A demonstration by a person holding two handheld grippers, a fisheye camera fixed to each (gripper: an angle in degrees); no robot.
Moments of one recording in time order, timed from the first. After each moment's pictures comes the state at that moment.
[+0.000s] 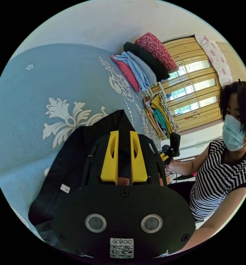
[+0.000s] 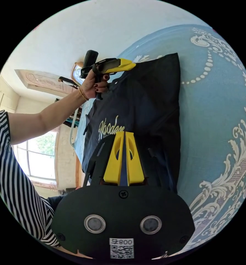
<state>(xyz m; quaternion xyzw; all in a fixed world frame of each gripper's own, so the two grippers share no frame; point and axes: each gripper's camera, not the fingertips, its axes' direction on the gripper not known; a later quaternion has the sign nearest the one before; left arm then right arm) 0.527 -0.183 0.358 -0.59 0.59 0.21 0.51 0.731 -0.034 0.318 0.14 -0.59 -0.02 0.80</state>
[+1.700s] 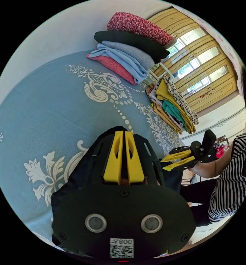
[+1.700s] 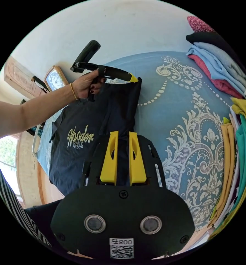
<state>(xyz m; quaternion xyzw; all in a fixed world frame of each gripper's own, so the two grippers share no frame) 0.634 -0.201 0.298 -0.53 0.58 0.36 0.51 0.727 -0.004 0.240 0.20 -0.39 0.06 0.90</state>
